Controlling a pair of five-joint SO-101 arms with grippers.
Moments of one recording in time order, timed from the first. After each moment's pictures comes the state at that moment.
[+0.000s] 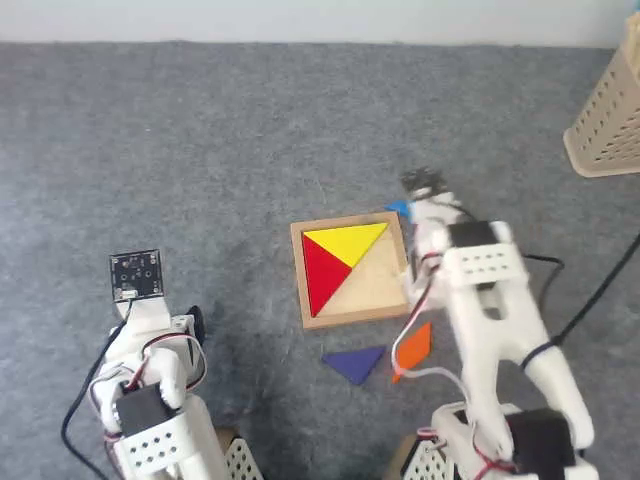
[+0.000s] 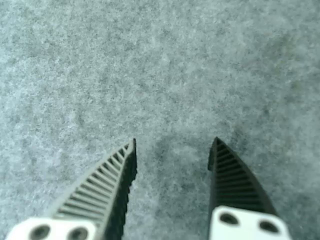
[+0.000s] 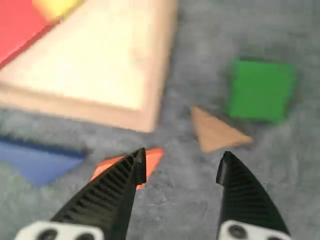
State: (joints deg) left arm -28.7 -103.7 97.6 72.2 -7.3; right arm -15.3 -20.4 41.7 72.2 13.8
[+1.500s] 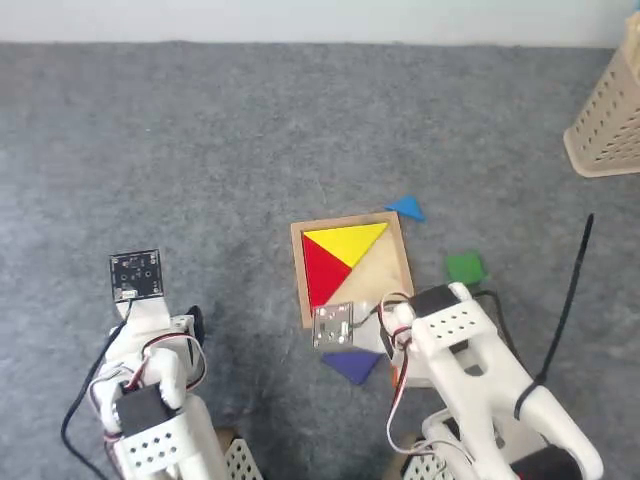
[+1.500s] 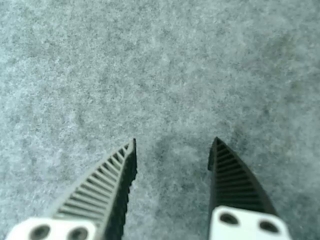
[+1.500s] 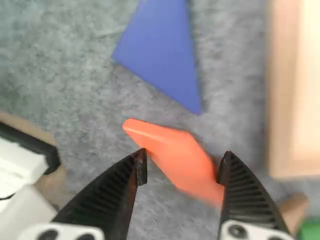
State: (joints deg) left arm -28.7 -103.7 97.6 72.2 -7.3; right arm -28.7 -30.9 66.3 67.6 66.6
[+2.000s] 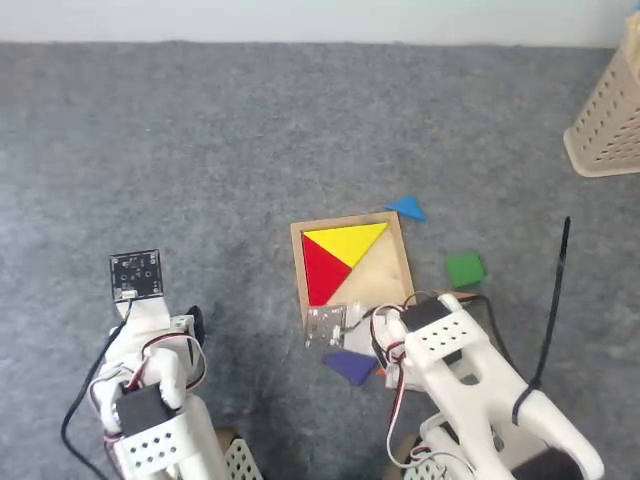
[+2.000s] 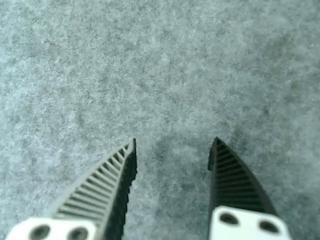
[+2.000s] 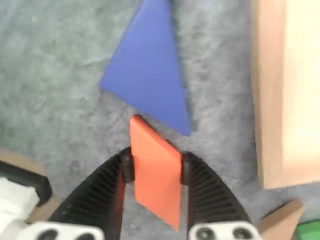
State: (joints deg) left arm -28.7 -103.7 97.6 72.2 -7.3; right arm -31.2 -31.1 68.2 61.3 55.4
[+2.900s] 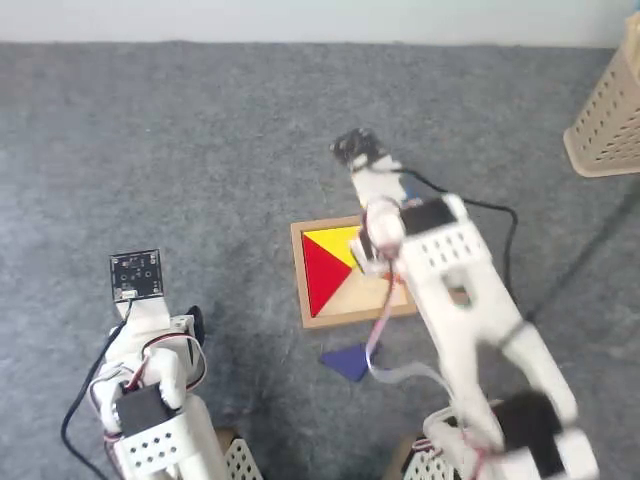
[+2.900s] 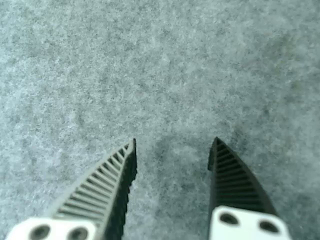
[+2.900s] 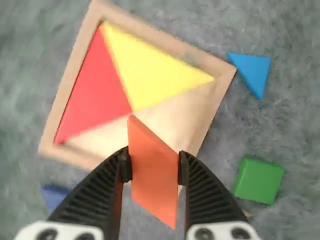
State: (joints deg) left arm -28.7 -103.7 97.6 72.2 -7.3; right arm -24.4 -8.9 21.2 69.6 6.5
